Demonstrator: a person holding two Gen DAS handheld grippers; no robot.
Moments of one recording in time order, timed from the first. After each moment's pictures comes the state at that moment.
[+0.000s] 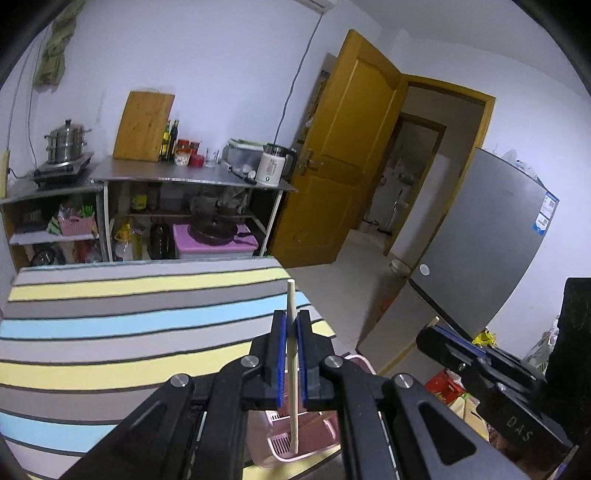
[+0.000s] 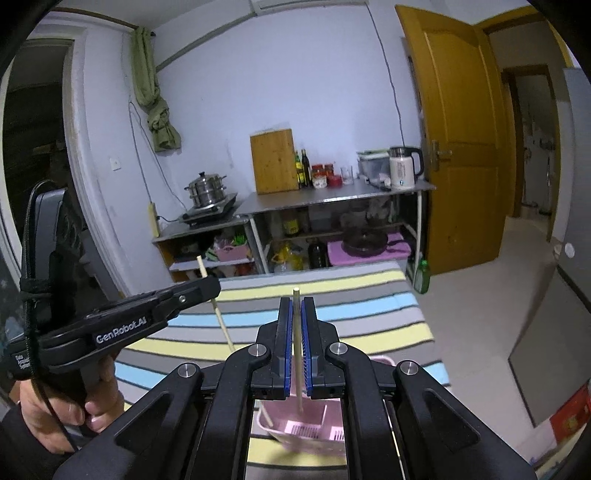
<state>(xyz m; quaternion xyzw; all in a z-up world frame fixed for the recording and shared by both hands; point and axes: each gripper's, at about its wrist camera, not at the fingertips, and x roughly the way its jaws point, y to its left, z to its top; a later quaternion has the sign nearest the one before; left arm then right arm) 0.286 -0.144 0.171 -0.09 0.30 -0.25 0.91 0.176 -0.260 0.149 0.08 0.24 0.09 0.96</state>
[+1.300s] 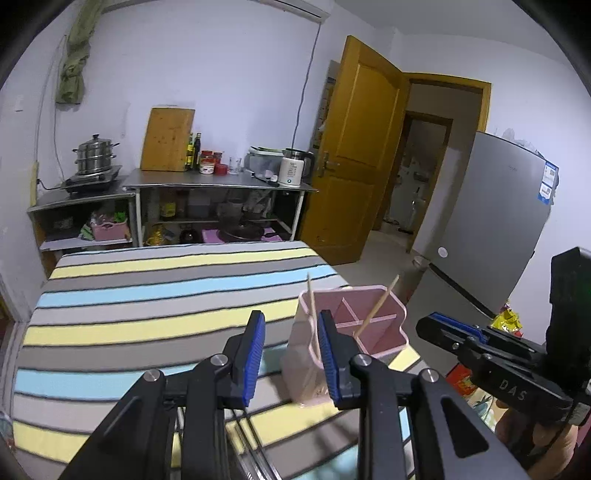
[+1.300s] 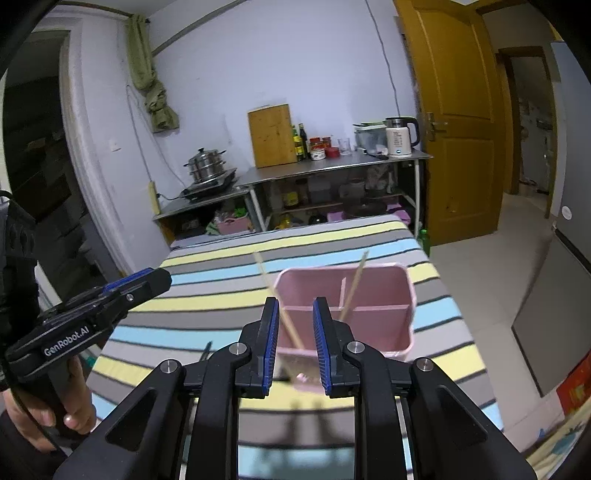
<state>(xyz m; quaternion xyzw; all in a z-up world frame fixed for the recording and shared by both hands) 0.178 -0.082 0.132 -0.05 0.27 -0.21 0.94 0.116 -0.241 0.087 0.09 0.27 0.09 0.95</state>
